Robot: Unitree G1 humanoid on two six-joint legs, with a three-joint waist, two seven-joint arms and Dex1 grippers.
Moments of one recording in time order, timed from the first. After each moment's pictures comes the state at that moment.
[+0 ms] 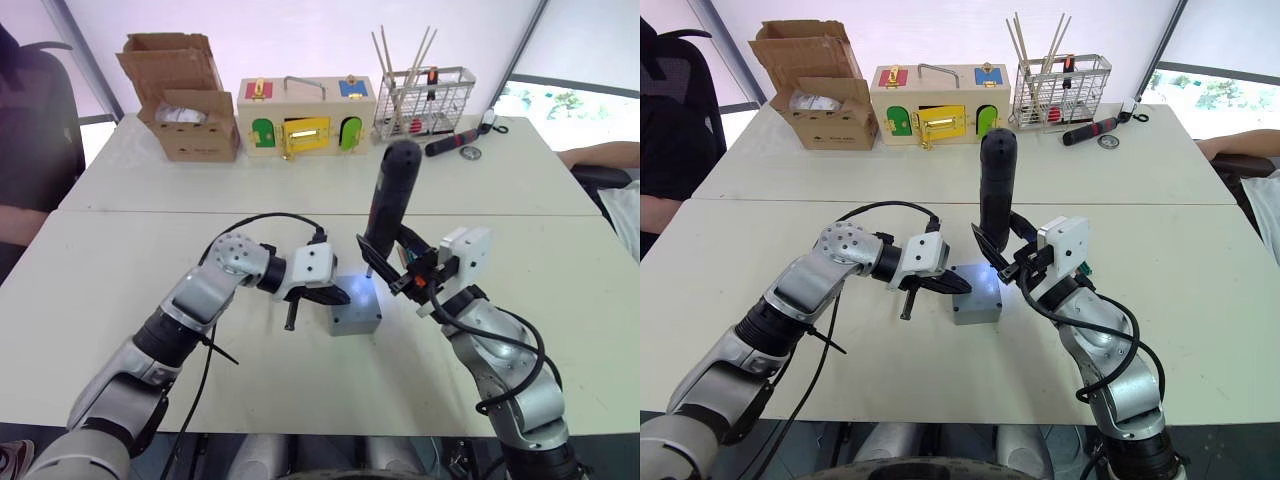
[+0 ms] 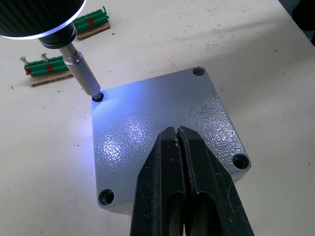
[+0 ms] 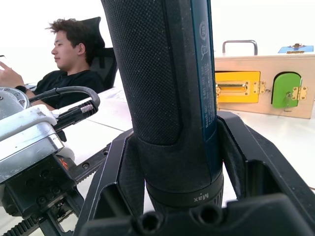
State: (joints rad) left arm -0.62 0.50 -0.46 -0.04 -0.13 0.34 -1.23; right arm -0.02 -0.33 0.10 -0.60 0.28 0.34 0.36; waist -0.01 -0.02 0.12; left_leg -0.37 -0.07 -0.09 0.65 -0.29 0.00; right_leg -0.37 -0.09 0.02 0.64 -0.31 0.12
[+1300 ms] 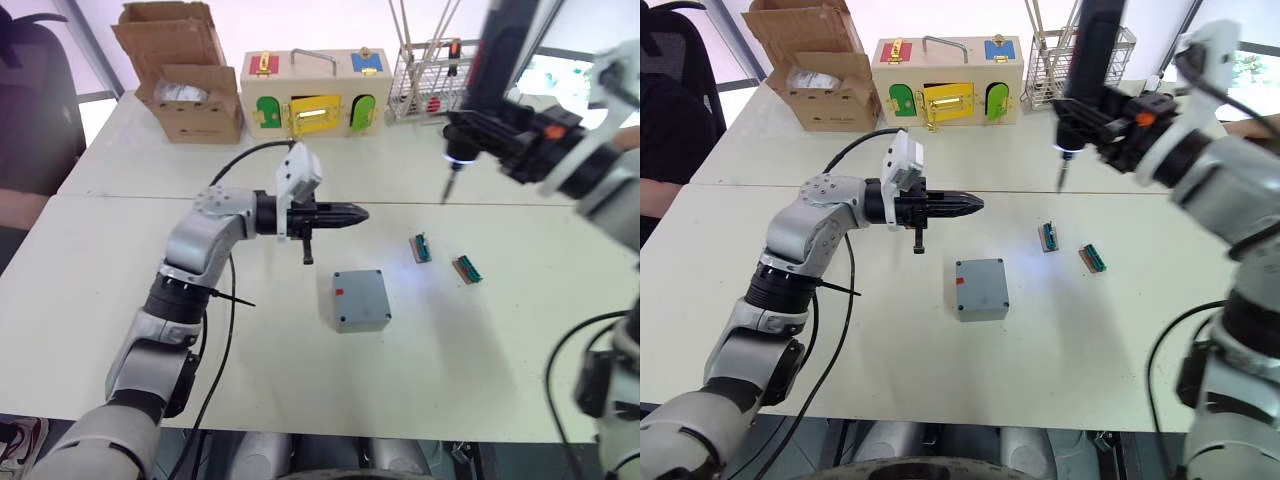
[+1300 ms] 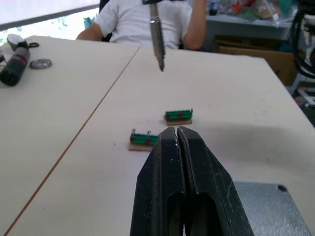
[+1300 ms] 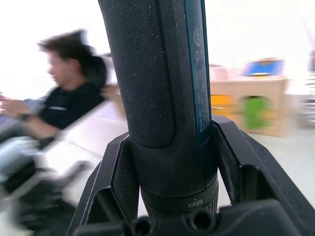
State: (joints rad) left arm -0.80 0.34 -0.18 0.10 -0.38 0.45 -1.15; right arm -0.71 -0.87 -0.41 -0.33 1.02 1.17 0.28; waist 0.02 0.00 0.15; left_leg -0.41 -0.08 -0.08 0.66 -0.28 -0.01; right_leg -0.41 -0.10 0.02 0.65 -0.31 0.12
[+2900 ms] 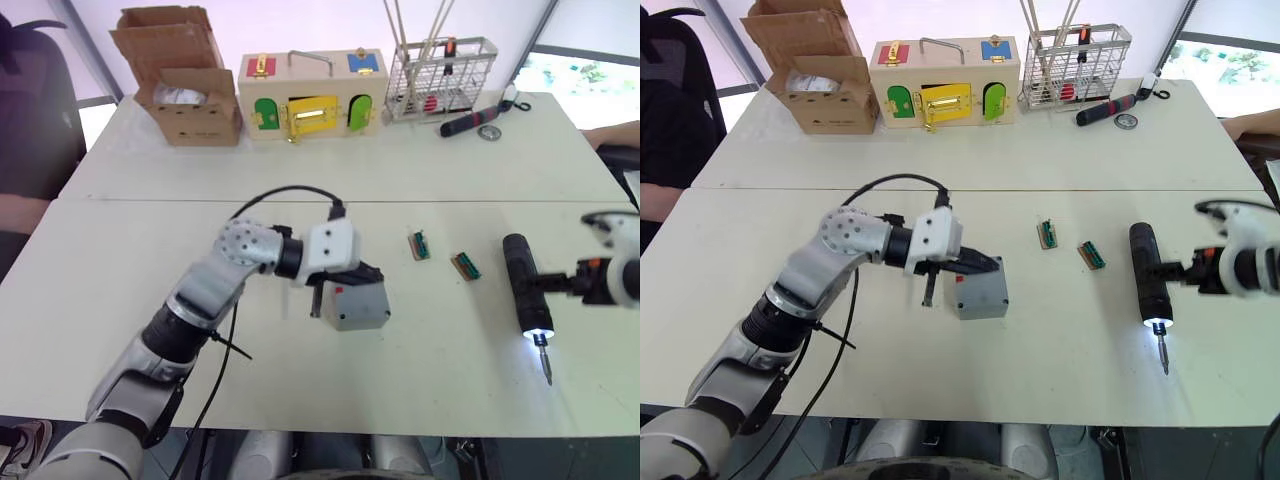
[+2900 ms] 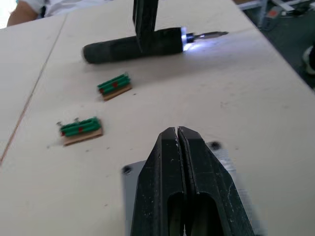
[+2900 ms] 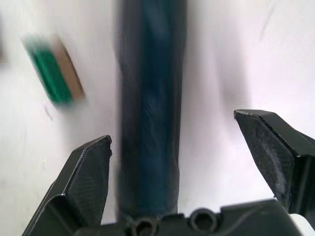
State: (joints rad) left arm -0.69 0.42 -0.36 -0.12 -0.21 0.38 -1.10; right arm -0.54 -1.23 -0.11 0.19 0.61 1.33 0.74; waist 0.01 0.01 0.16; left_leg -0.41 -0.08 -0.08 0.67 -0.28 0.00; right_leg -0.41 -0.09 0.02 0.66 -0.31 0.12
